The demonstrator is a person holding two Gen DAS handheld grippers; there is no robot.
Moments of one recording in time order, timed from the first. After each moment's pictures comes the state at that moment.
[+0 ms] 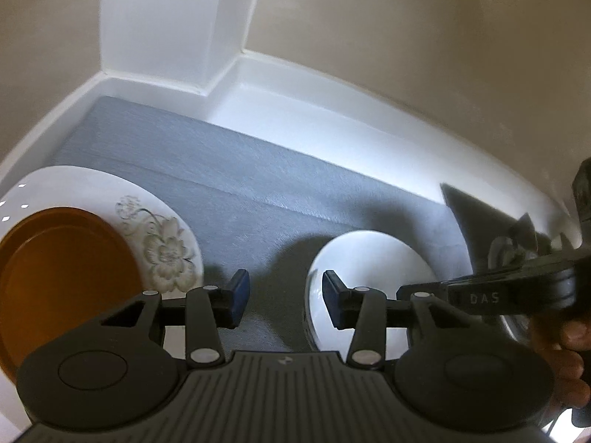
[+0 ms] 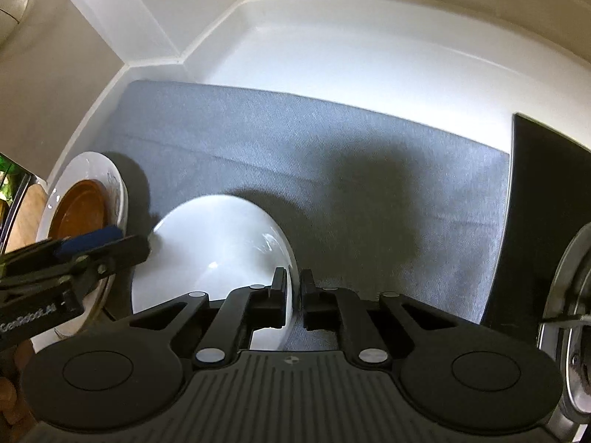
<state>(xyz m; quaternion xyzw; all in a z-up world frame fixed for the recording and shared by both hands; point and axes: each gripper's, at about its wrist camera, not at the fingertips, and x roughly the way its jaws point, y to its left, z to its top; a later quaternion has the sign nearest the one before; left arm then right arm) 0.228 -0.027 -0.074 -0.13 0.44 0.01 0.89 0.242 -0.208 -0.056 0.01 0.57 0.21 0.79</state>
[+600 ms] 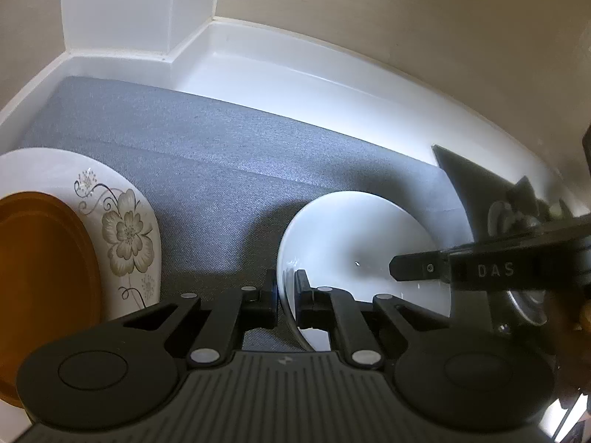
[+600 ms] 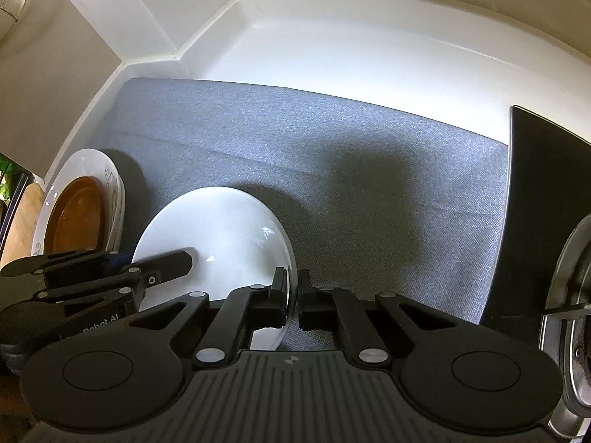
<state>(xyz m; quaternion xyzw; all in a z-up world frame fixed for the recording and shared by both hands) 0.238 -0.044 -0.098 -0.11 0.47 -0.02 0.88 0.242 -0.204 -0.058 0.01 0.57 0.21 0.80</state>
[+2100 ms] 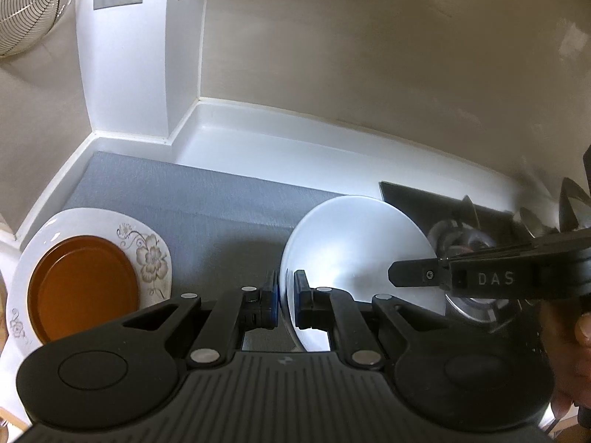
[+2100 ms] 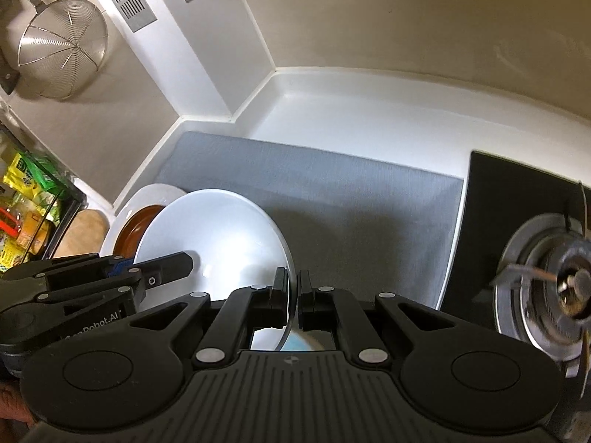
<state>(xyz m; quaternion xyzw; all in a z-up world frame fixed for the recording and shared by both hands) 0.164 -0.091 0.013 -0.07 0.41 -0.01 0.91 0.165 -0.244 0.041 0.05 0.50 0.23 0.83</state>
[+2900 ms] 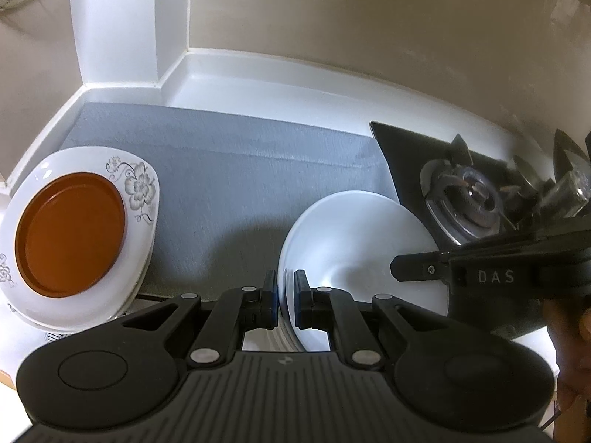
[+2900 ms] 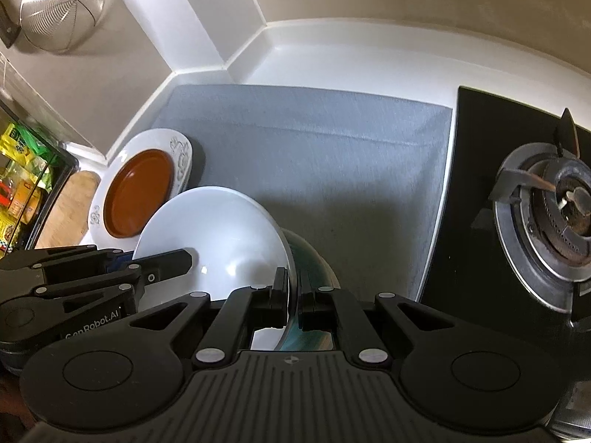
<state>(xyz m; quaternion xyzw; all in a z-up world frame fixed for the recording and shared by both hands) 0.126 -0.102 -0.028 -0.06 0.46 -0.03 0.89 0.112 -0.246 0.006 0.04 0.53 0.21 0.82</state>
